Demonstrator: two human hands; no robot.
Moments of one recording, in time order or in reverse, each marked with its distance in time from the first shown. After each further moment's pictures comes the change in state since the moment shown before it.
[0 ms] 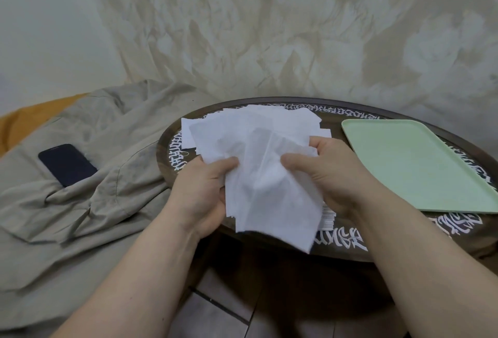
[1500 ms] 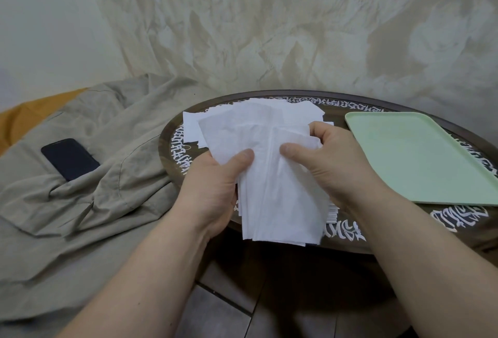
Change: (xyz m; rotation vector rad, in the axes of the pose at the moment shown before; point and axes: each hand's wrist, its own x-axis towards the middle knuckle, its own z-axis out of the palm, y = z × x) left_hand -0.012 -0.006 0.009 0.116 -0.012 0.095; right_hand 0.002 0.007 0.006 -0.248 0.189 -0.151
